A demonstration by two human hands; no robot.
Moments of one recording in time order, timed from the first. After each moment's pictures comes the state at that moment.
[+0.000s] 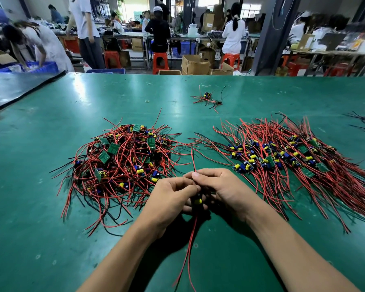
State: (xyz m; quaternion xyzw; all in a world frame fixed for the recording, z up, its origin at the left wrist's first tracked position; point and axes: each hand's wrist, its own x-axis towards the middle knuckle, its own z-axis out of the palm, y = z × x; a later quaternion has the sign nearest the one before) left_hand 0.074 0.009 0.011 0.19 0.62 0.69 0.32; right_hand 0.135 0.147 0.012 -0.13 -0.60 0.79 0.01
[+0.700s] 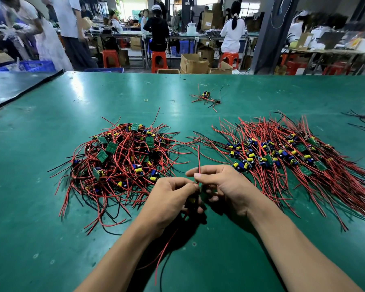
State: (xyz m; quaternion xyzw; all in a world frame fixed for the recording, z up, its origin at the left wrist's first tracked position) left_hand 0.077 0.009 0.012 0.21 0.64 0.66 0.32; right_hand 0.131 0.163 0.010 -0.17 -0.64 0.75 0.02
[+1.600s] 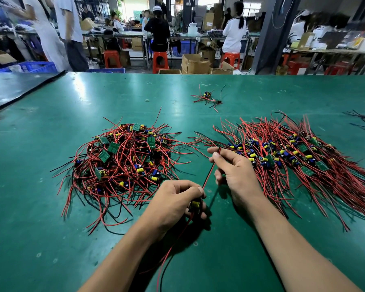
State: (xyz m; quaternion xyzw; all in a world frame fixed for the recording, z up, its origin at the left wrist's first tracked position) left_hand 0.083 0.007 0.019 0.22 0.63 0.65 0.36; right_hand 0.117 0.179 -0.002 -0.17 -0.63 0.70 0.28
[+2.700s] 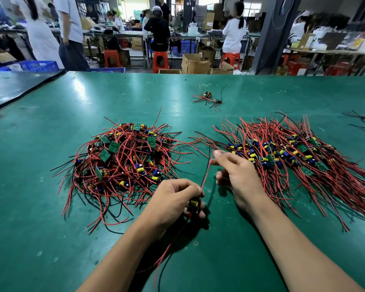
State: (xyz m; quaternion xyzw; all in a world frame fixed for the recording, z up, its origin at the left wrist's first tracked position) left_hand 0.080 0.006 0.015 0.20 0.63 0.66 0.36; right_hand 0.122 0.182 0.000 -0.23 -0.59 0.73 0.27
